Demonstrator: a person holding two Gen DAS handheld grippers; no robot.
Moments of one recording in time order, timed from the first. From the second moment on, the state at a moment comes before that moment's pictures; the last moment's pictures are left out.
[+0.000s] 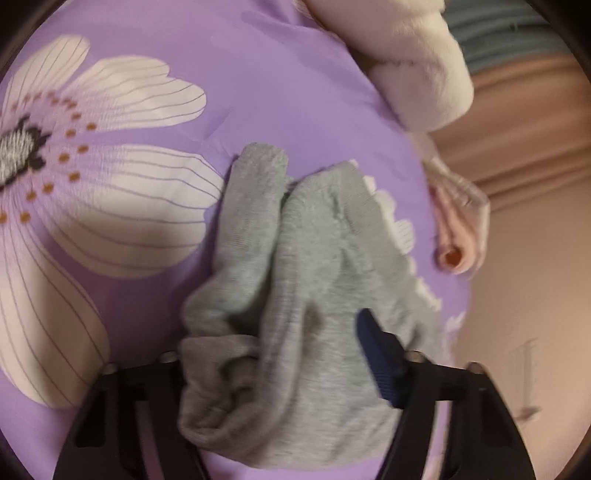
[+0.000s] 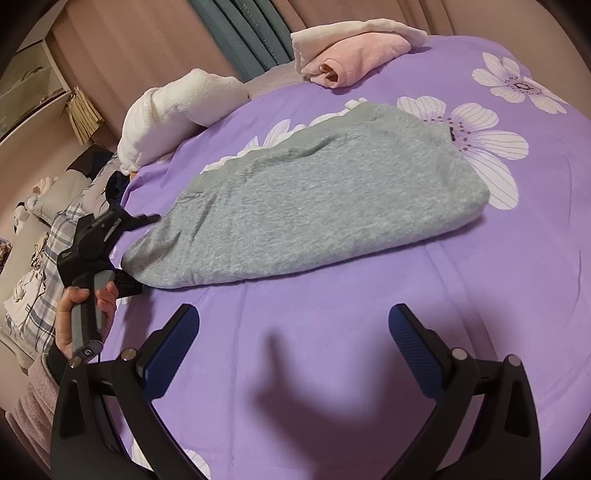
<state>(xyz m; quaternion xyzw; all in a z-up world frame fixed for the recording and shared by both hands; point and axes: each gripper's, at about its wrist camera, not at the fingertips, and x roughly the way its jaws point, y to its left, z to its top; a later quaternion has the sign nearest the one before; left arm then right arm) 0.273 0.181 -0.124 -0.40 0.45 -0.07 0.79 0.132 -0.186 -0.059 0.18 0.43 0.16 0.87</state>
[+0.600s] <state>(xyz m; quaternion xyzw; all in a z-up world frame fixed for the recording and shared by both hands) 0.251 0.152 -0.047 -0.26 0.40 -0.12 0.87 0.237 -0.124 -0.038 0.17 0.41 0.21 0.87</state>
